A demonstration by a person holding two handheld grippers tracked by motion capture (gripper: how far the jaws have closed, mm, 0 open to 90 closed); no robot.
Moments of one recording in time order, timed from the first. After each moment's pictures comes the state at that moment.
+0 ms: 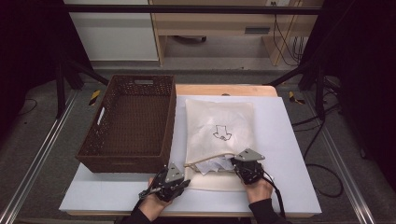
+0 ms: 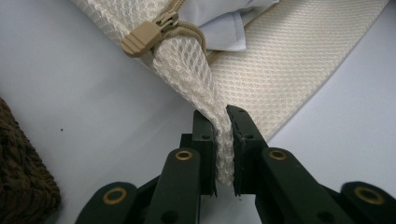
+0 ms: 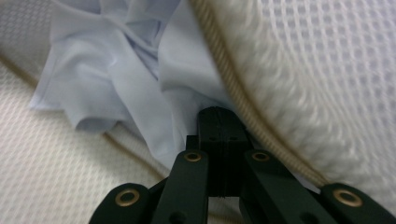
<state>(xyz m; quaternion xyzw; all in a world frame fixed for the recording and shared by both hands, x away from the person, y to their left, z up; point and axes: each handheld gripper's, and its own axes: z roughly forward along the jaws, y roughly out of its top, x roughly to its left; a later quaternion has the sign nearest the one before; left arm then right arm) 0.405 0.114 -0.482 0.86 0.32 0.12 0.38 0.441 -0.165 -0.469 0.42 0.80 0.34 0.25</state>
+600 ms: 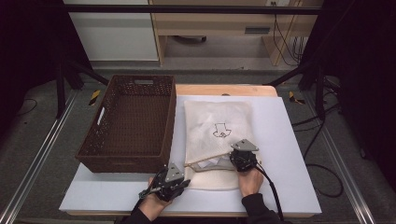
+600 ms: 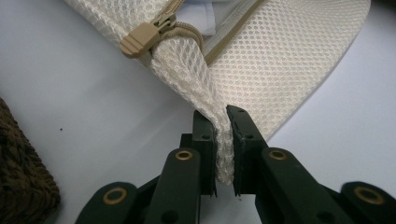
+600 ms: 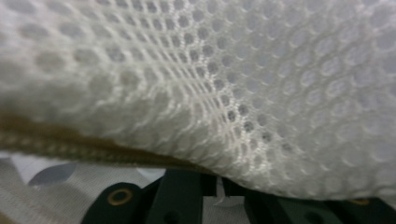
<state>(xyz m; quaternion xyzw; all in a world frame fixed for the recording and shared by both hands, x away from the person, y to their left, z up) 0.406 0.115 -0.481 0.86 0.32 0.12 0.38 0.475 -0.157 -0.483 0.46 0.76 0.36 0.29</state>
